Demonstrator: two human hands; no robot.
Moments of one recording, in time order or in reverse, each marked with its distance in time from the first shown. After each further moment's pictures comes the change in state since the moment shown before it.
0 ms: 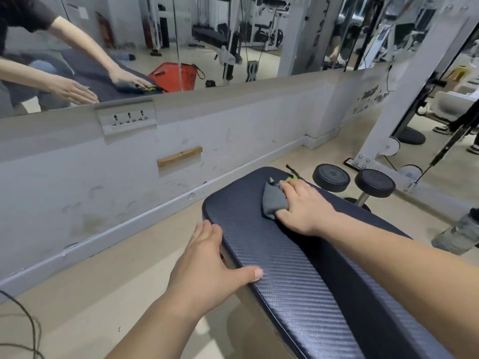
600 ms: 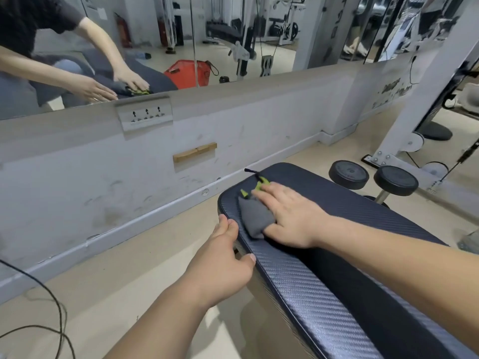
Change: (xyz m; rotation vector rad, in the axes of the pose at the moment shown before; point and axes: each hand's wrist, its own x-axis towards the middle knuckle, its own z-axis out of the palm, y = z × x) left_hand 0.003 -0.007 0.000 -0.095 -0.115 -0.086; right_hand -0.015 -0.048 0.004 -0.010 0.008 -0.377
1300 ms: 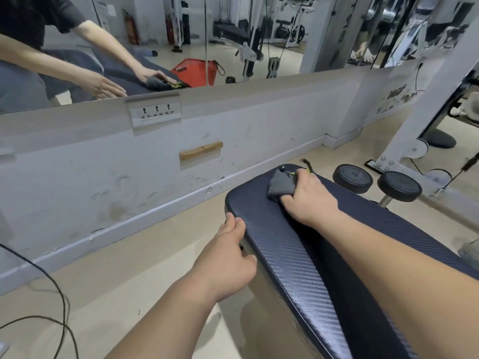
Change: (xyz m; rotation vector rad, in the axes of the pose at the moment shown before) left_hand -0.002 -0.004 -0.003 -0.018 -0.032 0.028; right_hand 0.027 0.017 0.002 0.185 0.205 0.500
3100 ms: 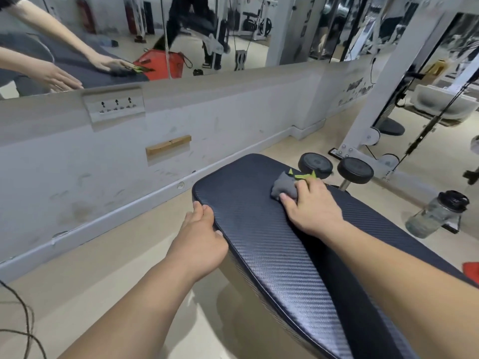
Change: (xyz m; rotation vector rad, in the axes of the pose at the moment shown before) left_hand 0.005 0.007 0.011 0.168 0.001 -0.044; right_hand -0.052 0.085 -0.008 -0.135 0.085 0.062
